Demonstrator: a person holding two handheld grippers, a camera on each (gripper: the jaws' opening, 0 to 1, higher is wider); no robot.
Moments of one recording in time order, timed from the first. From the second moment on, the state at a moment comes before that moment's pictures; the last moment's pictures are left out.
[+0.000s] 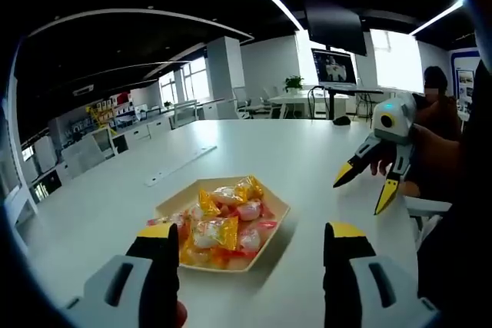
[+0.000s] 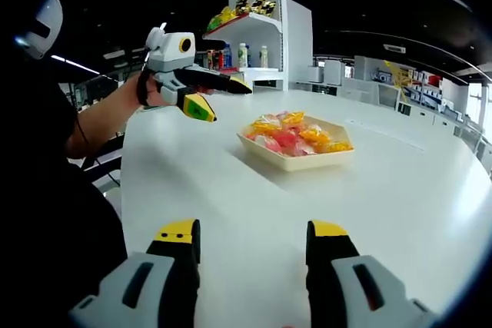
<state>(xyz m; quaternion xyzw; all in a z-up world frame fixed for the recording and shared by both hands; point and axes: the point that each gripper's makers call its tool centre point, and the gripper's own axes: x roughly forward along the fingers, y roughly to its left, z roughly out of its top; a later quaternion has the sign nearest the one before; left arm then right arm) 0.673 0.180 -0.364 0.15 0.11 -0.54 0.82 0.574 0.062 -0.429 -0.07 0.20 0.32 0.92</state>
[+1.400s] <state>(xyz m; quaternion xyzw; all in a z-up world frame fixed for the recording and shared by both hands) 0.643 0.215 -0.371 0.15 0.12 -0.55 0.81 0.578 0.061 -0.421 -0.09 0.19 0.31 0.93</state>
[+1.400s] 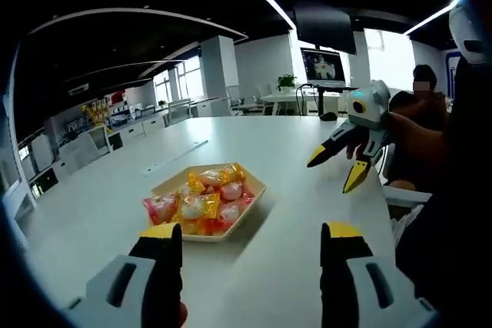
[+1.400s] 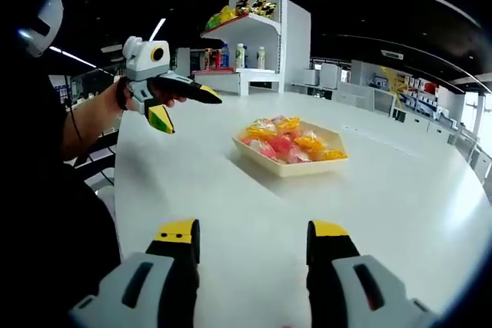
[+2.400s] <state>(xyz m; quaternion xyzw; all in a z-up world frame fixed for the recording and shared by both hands) 0.622 0.228 -0.388 0.14 0.13 -0.55 0.81 0.583 0.065 -0.414 -0.10 0.18 0.31 0.93</state>
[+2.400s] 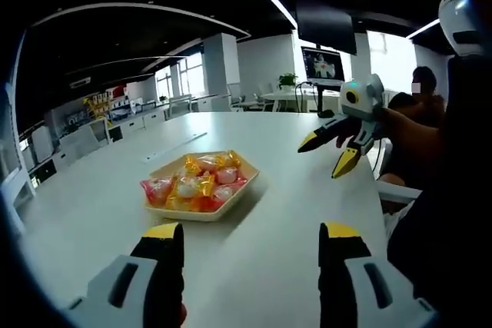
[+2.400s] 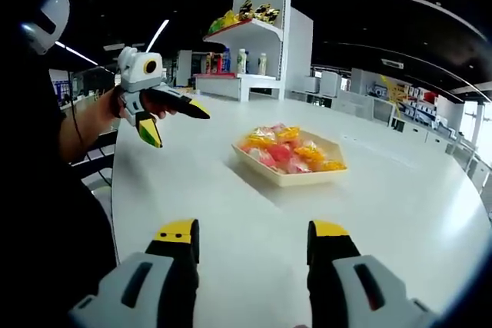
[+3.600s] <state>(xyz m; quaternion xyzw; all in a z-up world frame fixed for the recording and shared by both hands) 0.616 0.243 -0.408 0.16 0.15 -0.55 0.81 0.582 0.069 -0.405 -0.12 0.18 0.31 0.93</state>
